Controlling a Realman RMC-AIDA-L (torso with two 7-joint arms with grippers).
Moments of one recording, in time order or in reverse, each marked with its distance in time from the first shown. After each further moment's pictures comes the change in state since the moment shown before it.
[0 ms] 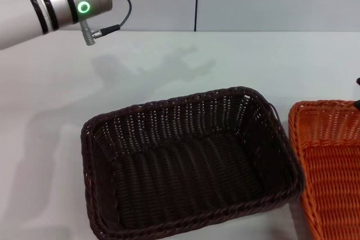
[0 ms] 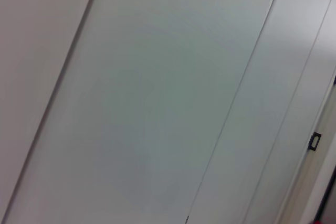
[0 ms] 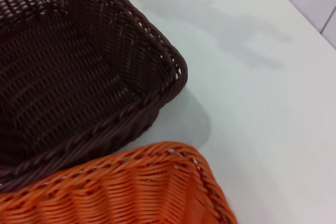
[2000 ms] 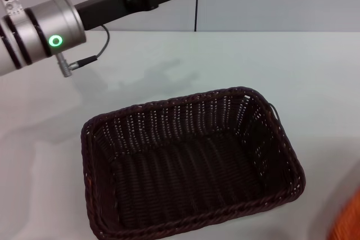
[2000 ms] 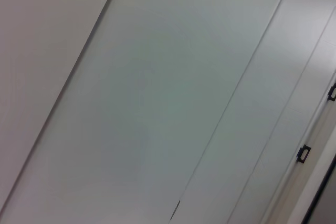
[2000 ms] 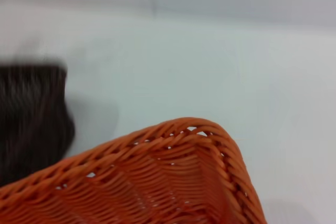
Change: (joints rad) left arm 0.105 0.013 -0.027 0.046 -0.054 -0.128 0.027; right arm -0.315 -0.059 0.648 0.051 -0.084 -0.145 0.019
